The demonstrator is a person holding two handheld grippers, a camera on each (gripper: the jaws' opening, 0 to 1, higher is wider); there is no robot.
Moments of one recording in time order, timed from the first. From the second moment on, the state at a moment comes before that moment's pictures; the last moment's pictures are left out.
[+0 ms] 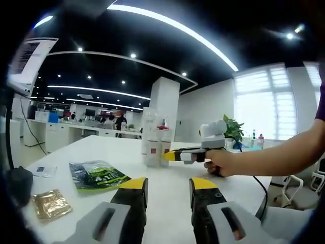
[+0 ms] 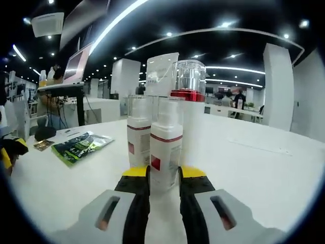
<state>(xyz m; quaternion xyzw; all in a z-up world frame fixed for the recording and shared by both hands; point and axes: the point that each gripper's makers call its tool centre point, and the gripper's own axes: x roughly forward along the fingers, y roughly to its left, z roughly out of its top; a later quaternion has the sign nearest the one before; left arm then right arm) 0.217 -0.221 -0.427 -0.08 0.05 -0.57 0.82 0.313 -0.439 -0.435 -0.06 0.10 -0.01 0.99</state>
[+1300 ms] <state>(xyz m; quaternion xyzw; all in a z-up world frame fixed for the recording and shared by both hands) 0.234 -0.193 -0.434 -0.08 0.05 -0.51 0.86 0.329 -0.278 -0.465 0.06 0.23 0.15 0.96</state>
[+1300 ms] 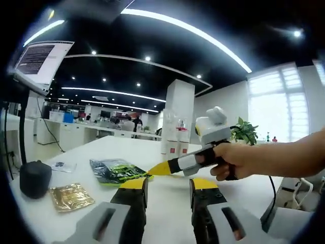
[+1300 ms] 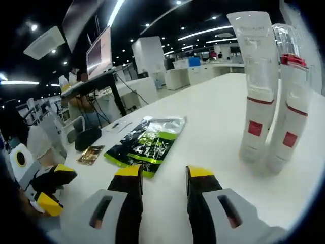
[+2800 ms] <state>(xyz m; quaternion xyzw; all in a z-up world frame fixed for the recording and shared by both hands) 0.324 -0.173 -0.467 -0.10 0.28 -0.41 0.86 0.354 -0.279 -0.467 -0.03 0.25 0.13 0.96</state>
